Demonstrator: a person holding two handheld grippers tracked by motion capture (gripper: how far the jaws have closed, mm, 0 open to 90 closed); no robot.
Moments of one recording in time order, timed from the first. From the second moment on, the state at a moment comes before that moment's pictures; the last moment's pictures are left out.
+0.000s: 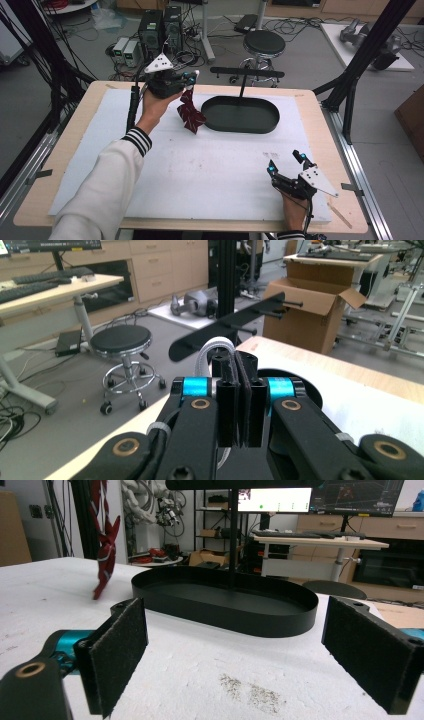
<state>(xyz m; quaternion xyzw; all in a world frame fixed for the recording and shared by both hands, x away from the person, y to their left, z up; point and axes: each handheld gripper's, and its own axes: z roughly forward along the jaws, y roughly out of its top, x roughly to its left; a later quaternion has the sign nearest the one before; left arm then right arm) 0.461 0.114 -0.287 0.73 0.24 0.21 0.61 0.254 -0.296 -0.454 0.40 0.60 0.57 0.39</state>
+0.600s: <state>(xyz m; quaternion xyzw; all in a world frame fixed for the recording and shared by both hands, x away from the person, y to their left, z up) 0.480 0.085 -0.279 0.70 0.24 0.20 0.64 0.254 -0.296 -0.454 0.40 0.60 0.57 0.39</state>
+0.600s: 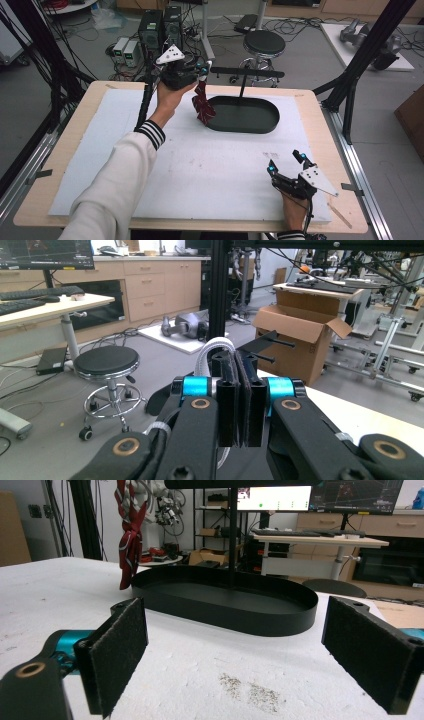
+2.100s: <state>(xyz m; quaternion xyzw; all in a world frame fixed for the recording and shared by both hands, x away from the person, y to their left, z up) 0.513 0.045 -0.285 0.70 0.25 0.16 0.65 0.254 -0.297 -0.454 0.40 0.60 0.57 0.39</state>
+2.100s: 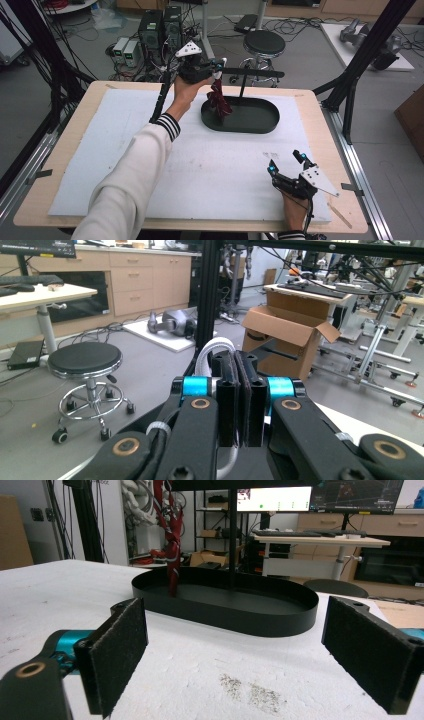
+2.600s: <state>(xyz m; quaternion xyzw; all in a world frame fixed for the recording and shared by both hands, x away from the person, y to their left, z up) 0.525 0.051 -0.295 0.72 0.27 0.18 0.62 0.254 -0.297 -0.454 0.41 0.60 0.57 0.38</state>
